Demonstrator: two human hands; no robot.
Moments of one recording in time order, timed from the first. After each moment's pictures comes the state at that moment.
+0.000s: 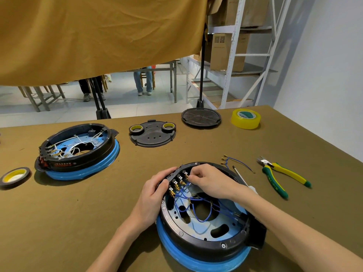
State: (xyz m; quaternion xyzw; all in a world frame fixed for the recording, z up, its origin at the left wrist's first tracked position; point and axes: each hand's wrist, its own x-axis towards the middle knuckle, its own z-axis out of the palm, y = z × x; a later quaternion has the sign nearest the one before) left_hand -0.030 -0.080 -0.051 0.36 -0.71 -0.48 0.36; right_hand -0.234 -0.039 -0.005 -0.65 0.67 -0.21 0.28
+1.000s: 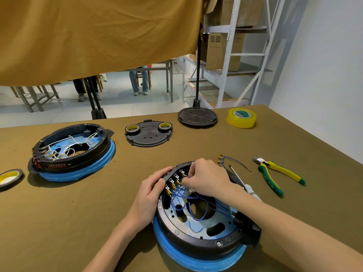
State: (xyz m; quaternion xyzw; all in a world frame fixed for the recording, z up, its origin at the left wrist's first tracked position) left_hand -0.030 -0.080 -0.048 0.36 -0.71 -0.48 0.36; right_hand -0.216 -0.042 0.003 -0.60 0.78 -0.17 0.11
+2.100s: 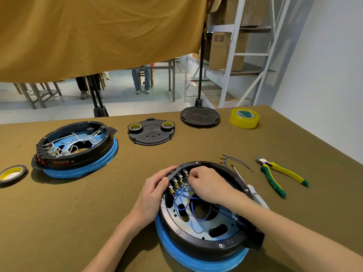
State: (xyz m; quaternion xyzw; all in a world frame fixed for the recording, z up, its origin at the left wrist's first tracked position) left_hand -0.030 -0.081 -0.049 0.36 -0.71 -0.49 0.34; right_hand -0.218 -0.035 -0.009 -0.61 0.73 -0.20 0.24
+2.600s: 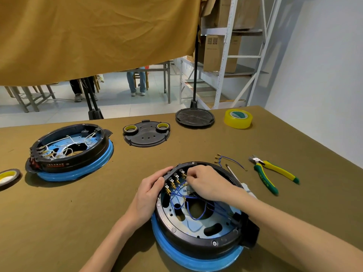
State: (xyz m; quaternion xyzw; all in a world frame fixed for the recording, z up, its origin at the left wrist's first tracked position) left_hand -0.030 -0.080 -0.046 0.35 -0.72 -0.50 0.33; right_hand -0.227 -0.028 -0.004 -0.63 0.71 -0.20 0.23
